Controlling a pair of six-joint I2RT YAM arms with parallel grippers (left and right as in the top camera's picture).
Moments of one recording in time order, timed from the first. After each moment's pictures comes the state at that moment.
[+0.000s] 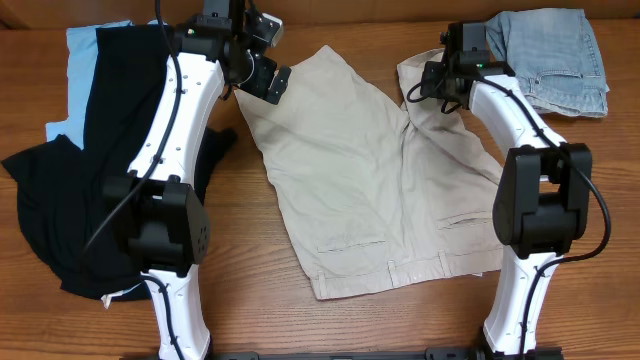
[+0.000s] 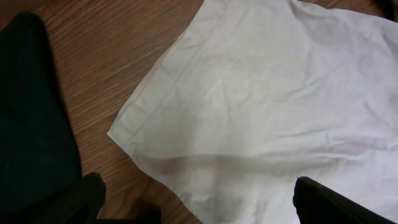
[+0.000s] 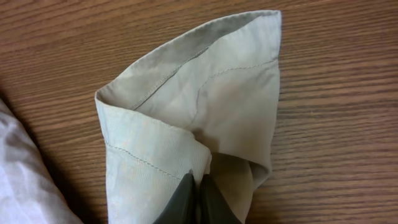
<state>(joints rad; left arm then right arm) -0.16 2.17 2.08 -1.00 0.17 0.26 0.07 2.23 1.75 -0.51 0.00 0.22</state>
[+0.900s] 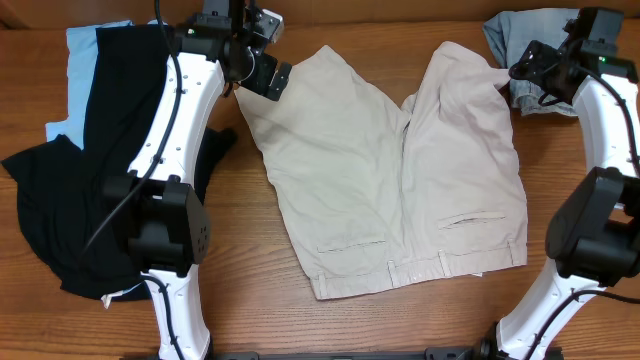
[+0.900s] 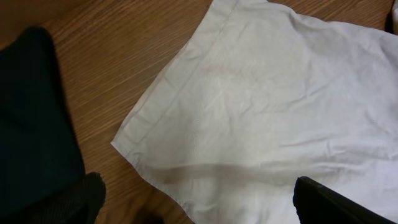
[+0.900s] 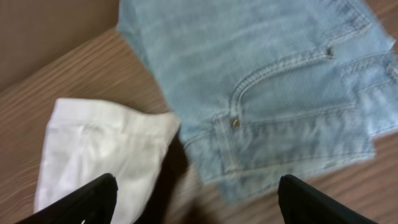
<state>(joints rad) -0.16 2.17 2.08 -0.96 0.17 0.26 -0.27 2.08 1.81 -0.67 -0.04 0.26</state>
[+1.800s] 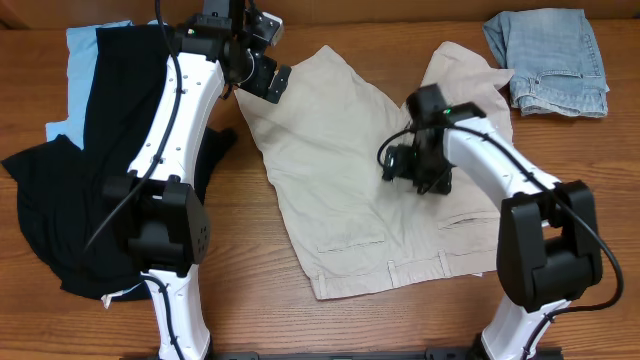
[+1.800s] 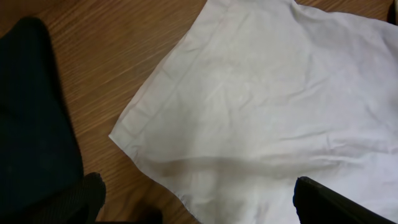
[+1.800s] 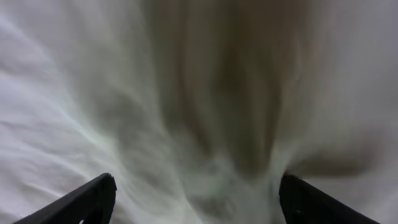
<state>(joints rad) -0.16 2.17 2.08 -0.99 0.17 0.27 0.26 1.94 1.33 -0.94 -0.12 0.48</state>
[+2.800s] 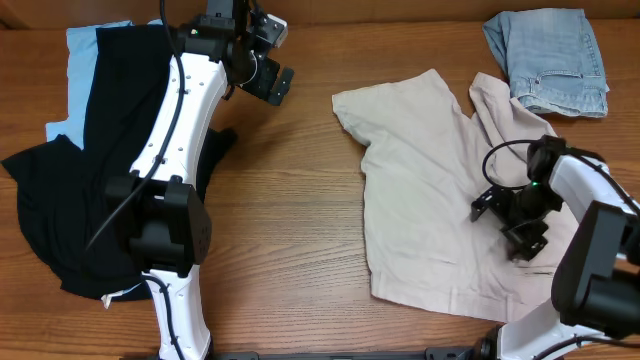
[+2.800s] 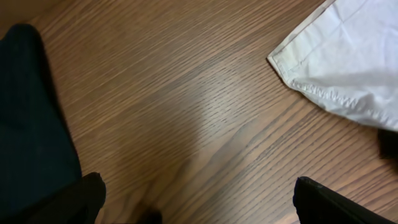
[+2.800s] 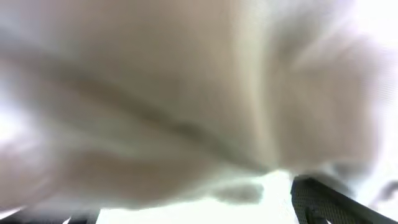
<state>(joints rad) -0.17 2.17 2.08 -1.00 0.17 0.30 -0.28 1.80 1.08 -1.07 -0.10 0.58</state>
